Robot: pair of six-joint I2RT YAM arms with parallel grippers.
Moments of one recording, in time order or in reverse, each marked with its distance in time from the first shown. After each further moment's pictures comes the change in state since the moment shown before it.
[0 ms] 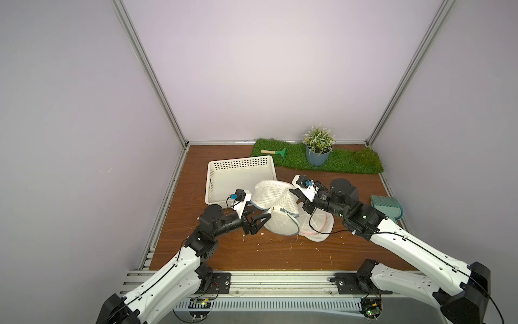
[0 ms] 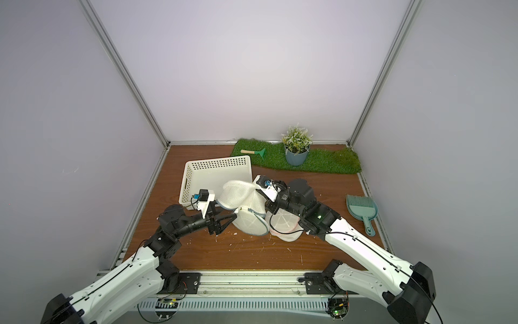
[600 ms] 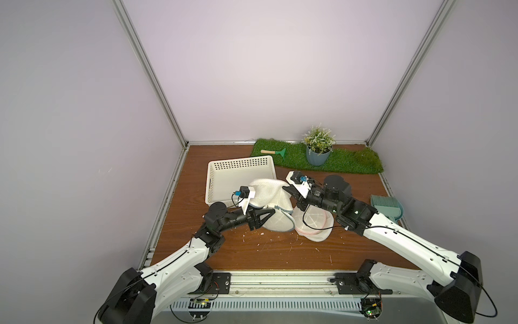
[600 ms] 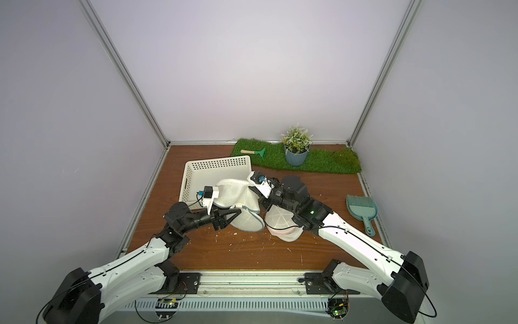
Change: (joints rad) left arm -0.016 0.189 -0.015 0.291 0.052 -0.054; right arm 0.023 0.077 0.045 0.075 -0.030 0.050
